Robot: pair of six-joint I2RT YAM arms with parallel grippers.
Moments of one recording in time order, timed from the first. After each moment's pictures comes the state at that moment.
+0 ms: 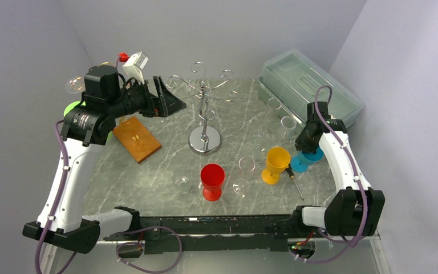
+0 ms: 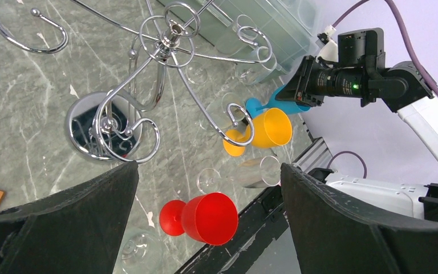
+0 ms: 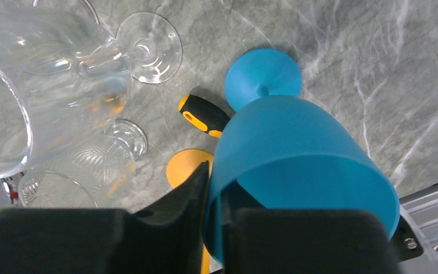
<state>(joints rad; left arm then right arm) -0.28 1.19 1.65 -0.83 0.53 -0.42 -0.03 1.27 1.08 -0.96 0.15 0.61</state>
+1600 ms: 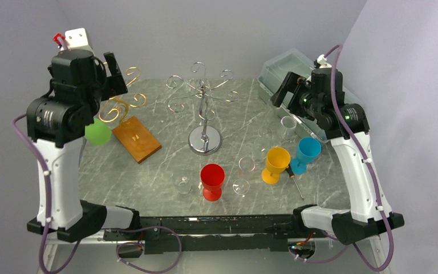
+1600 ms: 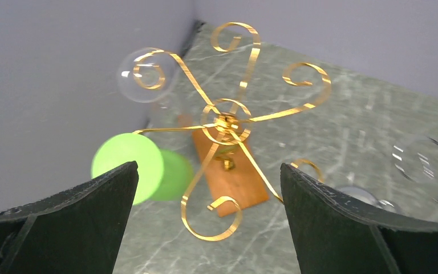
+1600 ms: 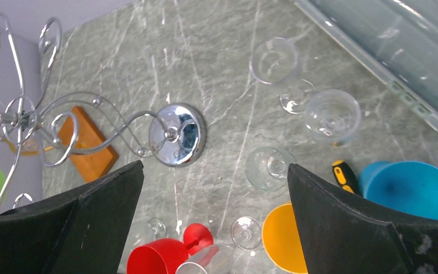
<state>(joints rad) -0.22 1.37 2.22 -1.28 -0.52 -0.26 0.26 1.23 1.67 -0.99 0.04 0.55</state>
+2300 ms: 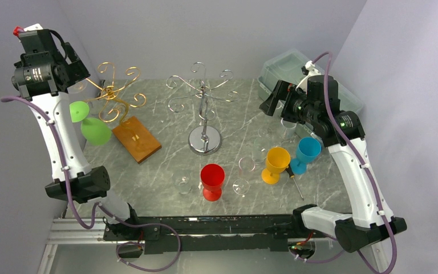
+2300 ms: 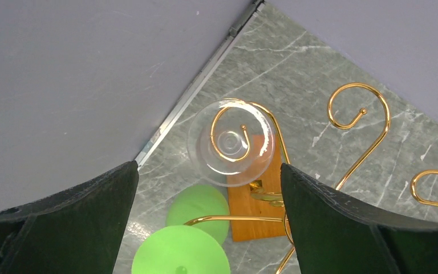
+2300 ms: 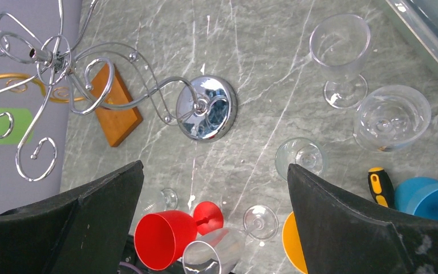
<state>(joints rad) 0.31 1.64 2.31 -1.23 -0.25 -0.24 0.29 1.16 1.53 -0.89 -0.13 0.51</state>
